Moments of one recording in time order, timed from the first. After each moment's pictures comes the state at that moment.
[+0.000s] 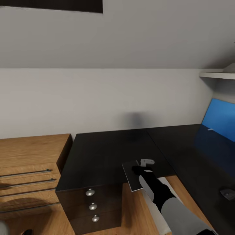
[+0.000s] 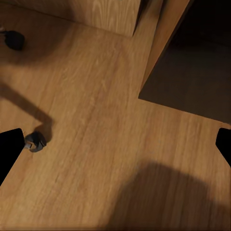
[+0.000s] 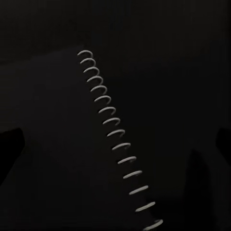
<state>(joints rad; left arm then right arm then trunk) -0.13 0.14 0.23 -0.35 0.26 -0.23 -0.10 -0.69 0.09 0.32 -0.66 -0.35 0.31 -0.35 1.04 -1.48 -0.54</state>
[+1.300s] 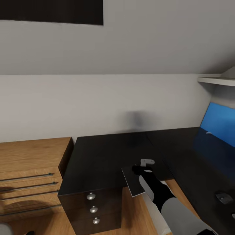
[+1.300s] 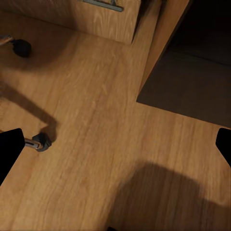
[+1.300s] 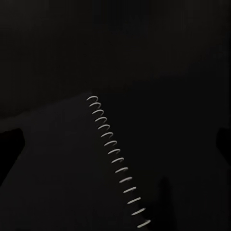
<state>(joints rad) -0.13 0.13 0.23 -0.35 0.26 -0.23 -0.09 -0.69 0.09 0.33 -0.66 -0.35 0.30 -0.36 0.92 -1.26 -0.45</state>
